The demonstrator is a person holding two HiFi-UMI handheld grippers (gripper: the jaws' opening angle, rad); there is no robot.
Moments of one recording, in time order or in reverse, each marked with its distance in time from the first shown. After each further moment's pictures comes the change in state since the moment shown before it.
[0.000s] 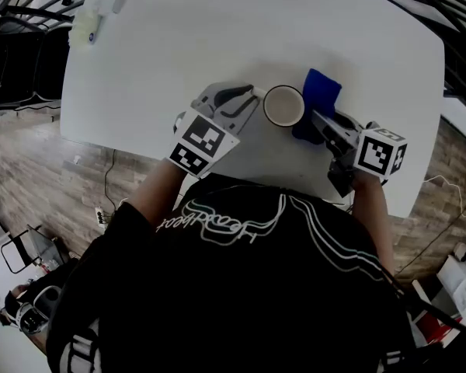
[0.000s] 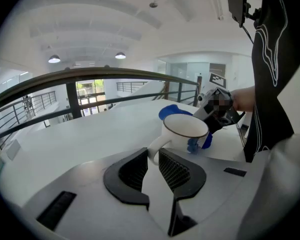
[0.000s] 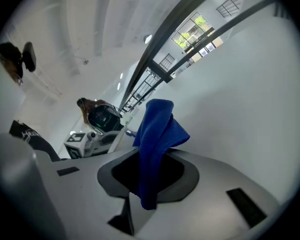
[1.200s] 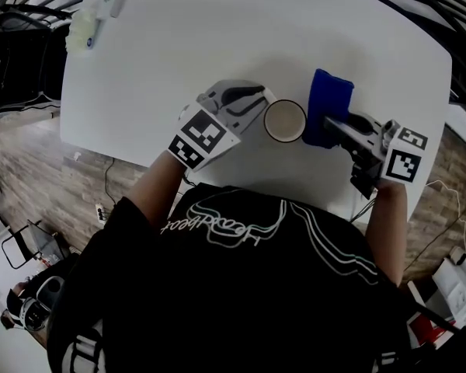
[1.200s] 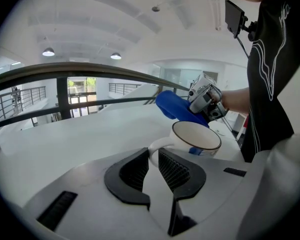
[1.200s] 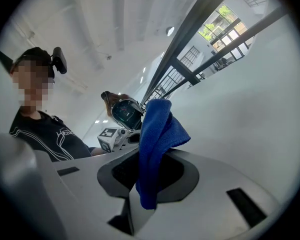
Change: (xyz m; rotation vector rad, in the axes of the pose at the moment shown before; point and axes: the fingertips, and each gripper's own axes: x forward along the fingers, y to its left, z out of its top) left arm 0.020 0.012 0.023 -0.008 -0.054 -0.122; right arm -0.017 0.029 0.047 -0.153 0.076 0.250
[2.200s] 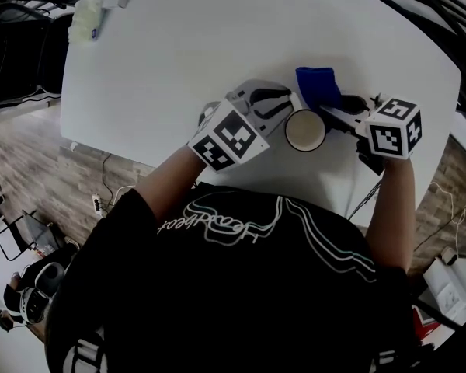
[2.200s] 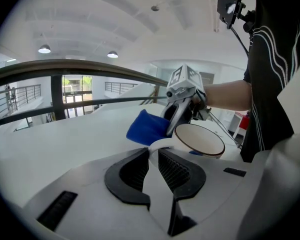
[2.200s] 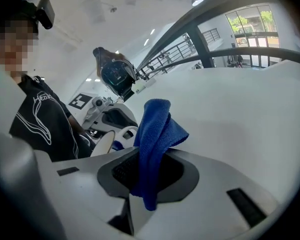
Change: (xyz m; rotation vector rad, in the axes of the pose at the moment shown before) left arm 0.009 0.004 0.004 0.001 0.007 -0.050; right arm 0.066 -0.041 -0.007 -0.228 0.419 -0.137
